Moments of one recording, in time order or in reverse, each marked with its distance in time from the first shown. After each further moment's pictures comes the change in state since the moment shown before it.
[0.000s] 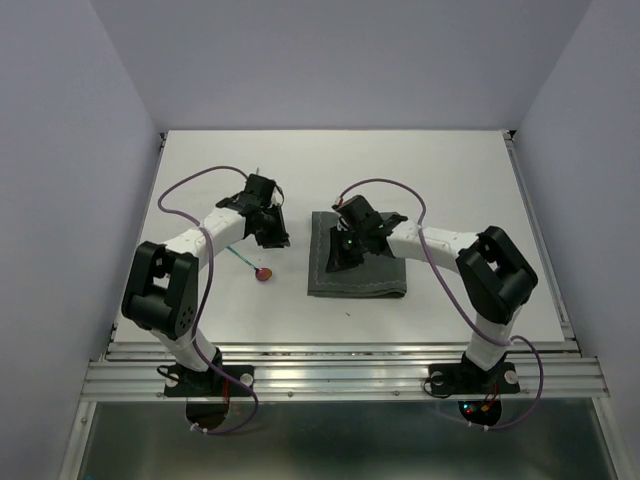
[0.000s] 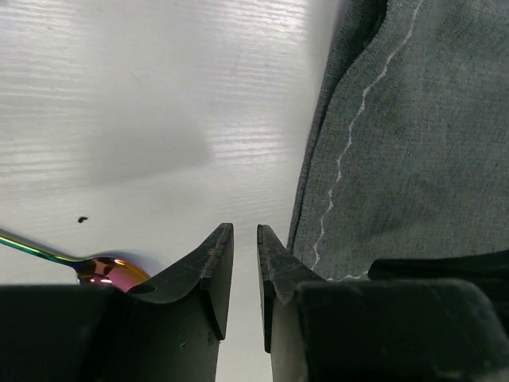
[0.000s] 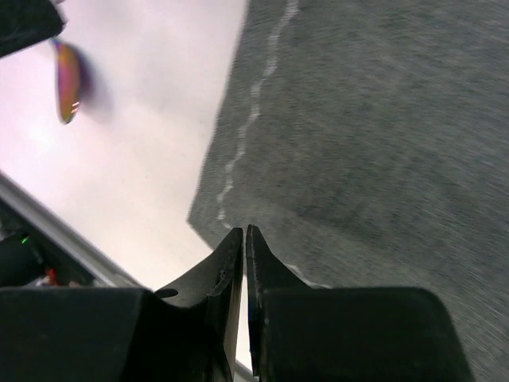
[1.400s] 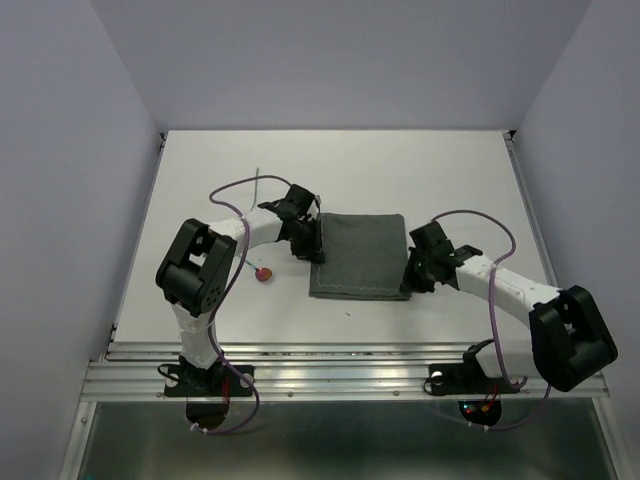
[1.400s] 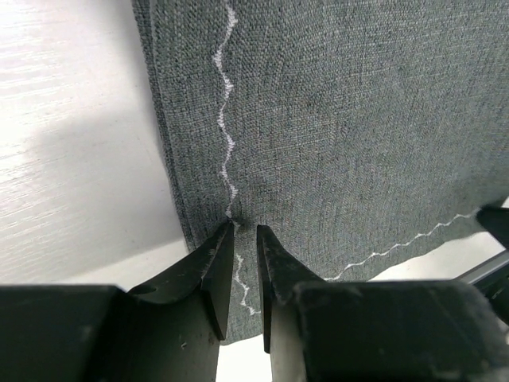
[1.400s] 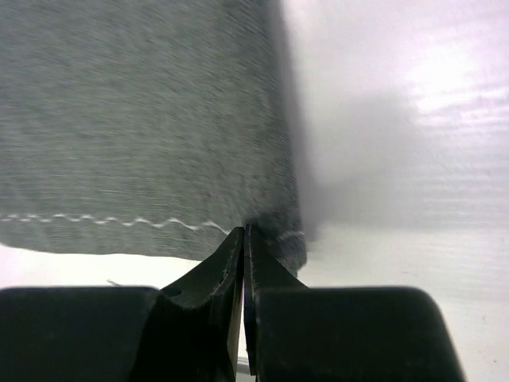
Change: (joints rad) left arm -0.186 0.224 0.080 0.086 0.153 0.000; right arm -0.256 -0.510 -0.482 -0.164 0.314 0.155
